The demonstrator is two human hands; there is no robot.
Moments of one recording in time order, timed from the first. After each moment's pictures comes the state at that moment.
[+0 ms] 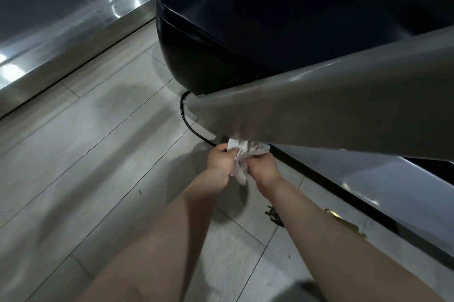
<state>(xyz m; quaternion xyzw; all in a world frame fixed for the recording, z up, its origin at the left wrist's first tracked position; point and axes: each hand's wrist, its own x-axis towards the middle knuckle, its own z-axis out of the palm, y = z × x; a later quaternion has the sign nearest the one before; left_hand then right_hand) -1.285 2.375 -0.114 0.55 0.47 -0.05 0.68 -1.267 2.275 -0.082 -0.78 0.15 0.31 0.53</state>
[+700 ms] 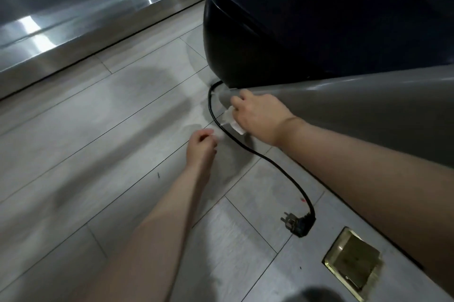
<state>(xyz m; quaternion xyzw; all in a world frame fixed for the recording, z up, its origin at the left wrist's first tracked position) -1.337 2.449 -0.094 0.51 0.47 0.14 0.71 -1.232 2.364 0.029 -0.75 -0.61 -0.04 -0.25</state>
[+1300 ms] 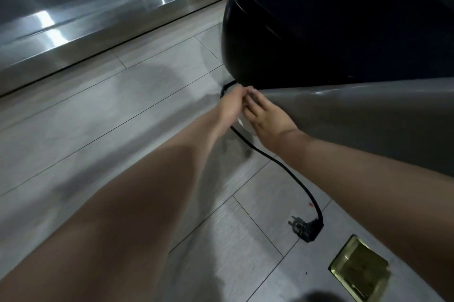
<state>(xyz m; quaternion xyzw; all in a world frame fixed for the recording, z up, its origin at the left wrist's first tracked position) -1.276 2.479 -0.016 0.61 0.33 0.00 0.72 -1.230 2.376 -0.019 -0.58 -0.56 -0.12 -0.58</state>
